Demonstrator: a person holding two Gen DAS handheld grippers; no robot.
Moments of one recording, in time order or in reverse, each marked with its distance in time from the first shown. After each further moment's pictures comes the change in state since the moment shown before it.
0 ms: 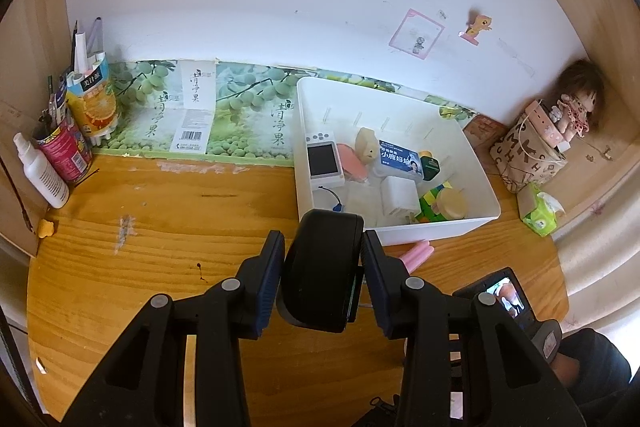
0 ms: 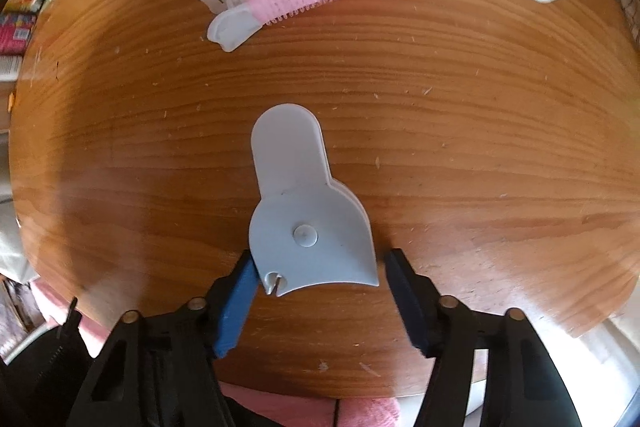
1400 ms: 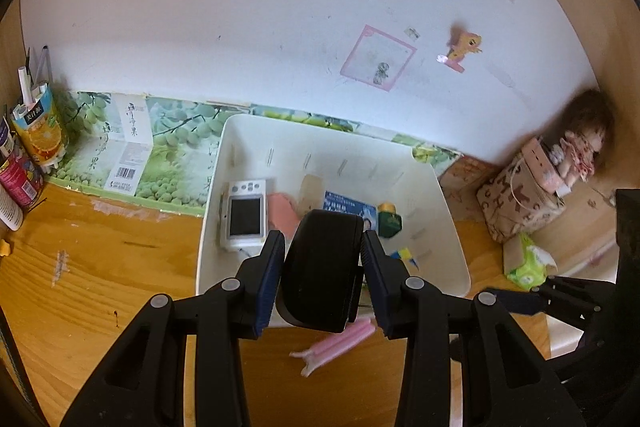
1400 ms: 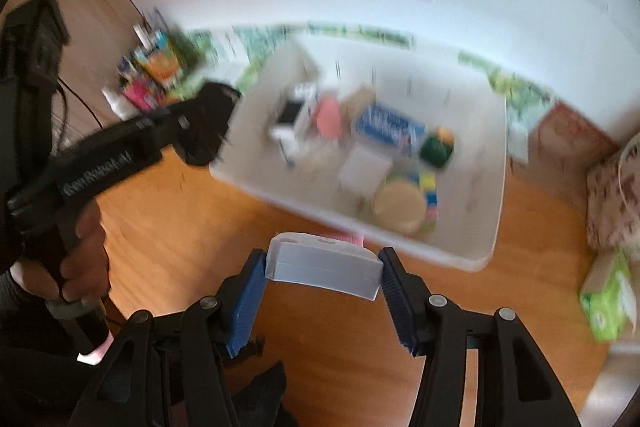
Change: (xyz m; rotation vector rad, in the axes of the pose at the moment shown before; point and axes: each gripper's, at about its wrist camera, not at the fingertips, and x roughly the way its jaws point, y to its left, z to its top) left arm 0.060 -0.084 0.060 -0.063 -0.066 -0.005; right arm -0.203 -0.056 0.006 -0.357 -0.562 0.159
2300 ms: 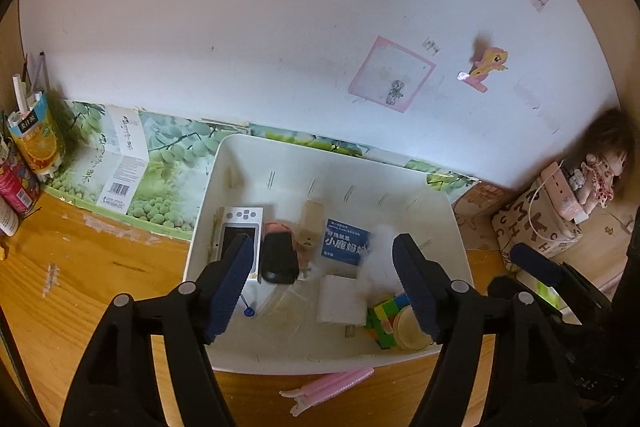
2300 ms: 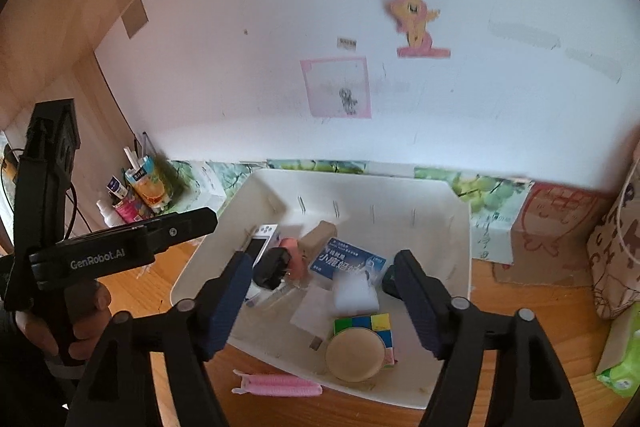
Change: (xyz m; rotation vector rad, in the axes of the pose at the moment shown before) left arm 0.025 -0.007 0.015 -0.034 -0.049 0.042; right arm 0.000 -0.066 0.017 0.071 -0.449 0.011
